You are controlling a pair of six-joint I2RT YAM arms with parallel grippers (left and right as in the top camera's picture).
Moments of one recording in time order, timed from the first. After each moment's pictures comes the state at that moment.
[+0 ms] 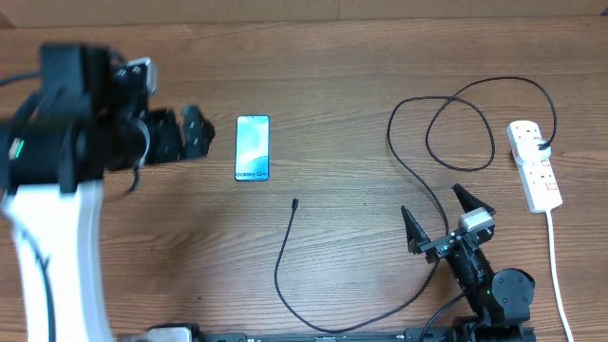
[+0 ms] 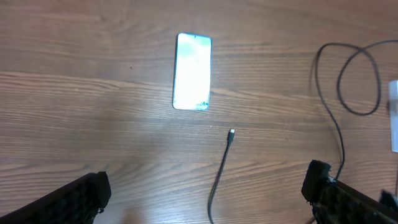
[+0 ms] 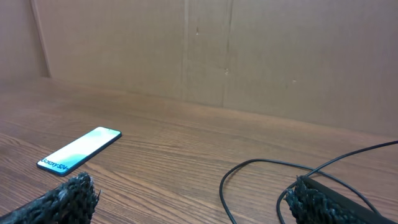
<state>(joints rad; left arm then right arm) 0.01 1.47 1.90 -1.53 0.23 -0.19 0.05 0.01 0.02 -0.01 -0.33 -0.03</state>
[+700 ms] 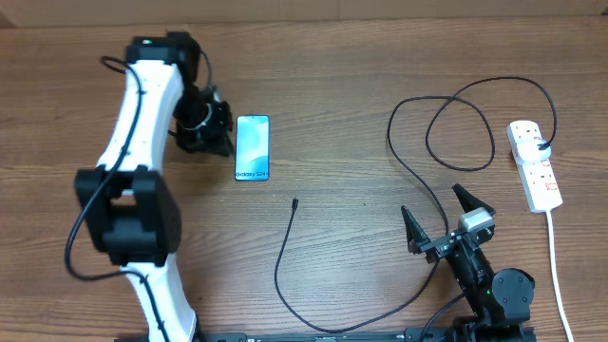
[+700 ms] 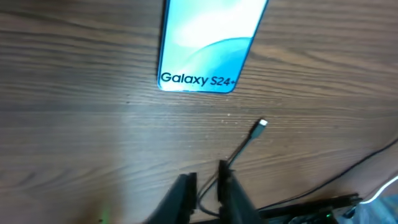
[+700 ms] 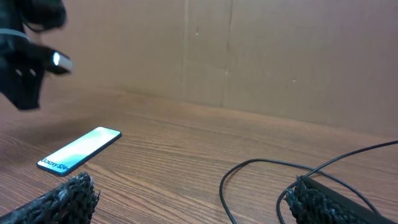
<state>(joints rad) -0.06 2.13 1.91 -1.53 0.31 -0.24 0.06 0.01 0.02 -0.01 -0.33 -0.03</state>
